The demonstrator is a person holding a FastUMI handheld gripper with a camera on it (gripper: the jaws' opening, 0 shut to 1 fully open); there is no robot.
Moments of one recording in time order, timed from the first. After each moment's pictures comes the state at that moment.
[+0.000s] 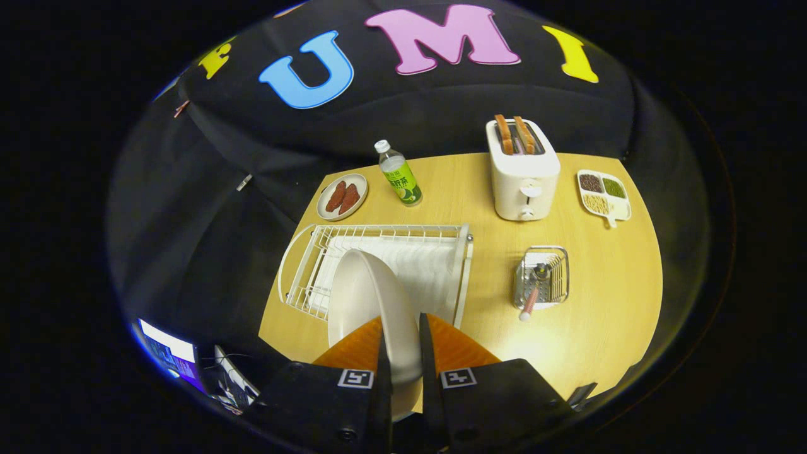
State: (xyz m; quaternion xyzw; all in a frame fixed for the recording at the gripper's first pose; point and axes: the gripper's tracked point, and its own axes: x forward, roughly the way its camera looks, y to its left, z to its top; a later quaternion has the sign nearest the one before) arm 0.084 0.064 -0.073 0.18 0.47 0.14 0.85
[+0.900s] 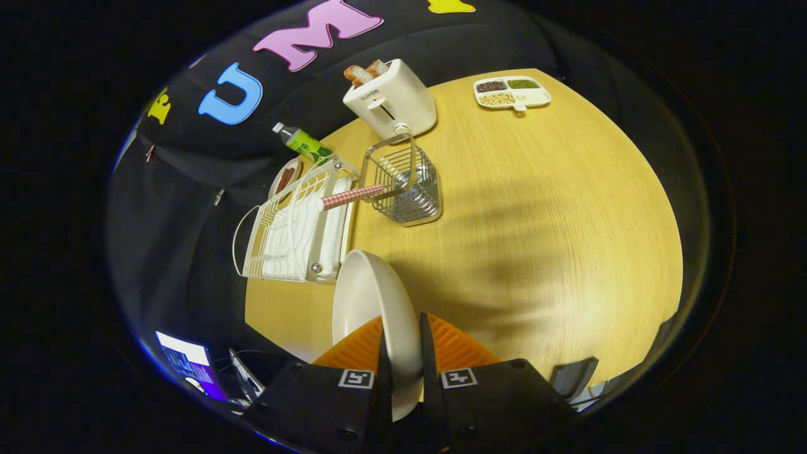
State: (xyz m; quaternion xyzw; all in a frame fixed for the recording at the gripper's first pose) arm 0.001 -0.085 -0.238 0.25 0.53 0.11 0.81
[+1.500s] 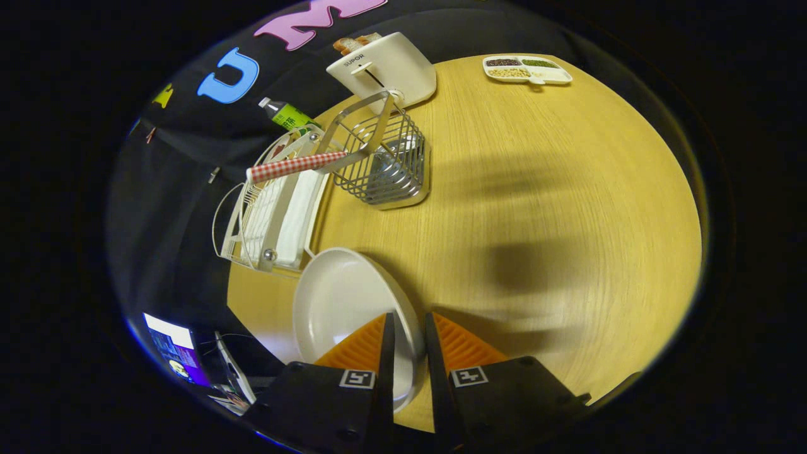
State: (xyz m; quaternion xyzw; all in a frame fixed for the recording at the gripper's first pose) arm 0.005 -0.083 -0.295 0.22 0.54 0.13 0.80
